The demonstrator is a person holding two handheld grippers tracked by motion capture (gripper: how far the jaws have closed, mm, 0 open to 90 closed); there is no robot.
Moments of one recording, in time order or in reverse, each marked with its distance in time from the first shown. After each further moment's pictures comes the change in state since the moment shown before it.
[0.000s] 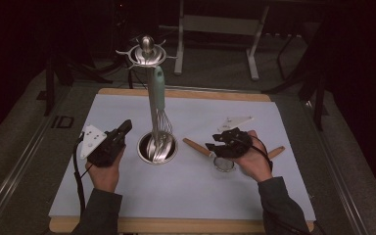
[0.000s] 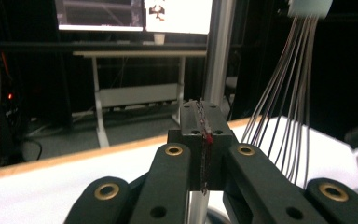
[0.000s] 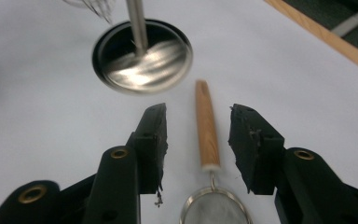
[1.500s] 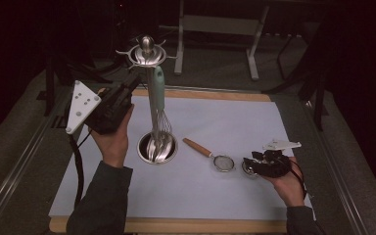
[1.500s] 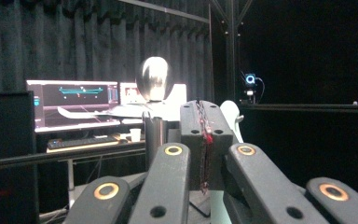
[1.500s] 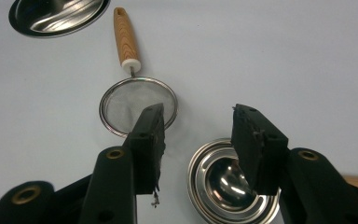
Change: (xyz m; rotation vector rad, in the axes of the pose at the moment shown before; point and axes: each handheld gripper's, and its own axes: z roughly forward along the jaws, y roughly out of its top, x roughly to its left) left arm -0.031 0.121 0.011 -0.320 -0.095 0.058; right arm -0.043 -0.113 -0.039 -0.026 -0.129 0.241
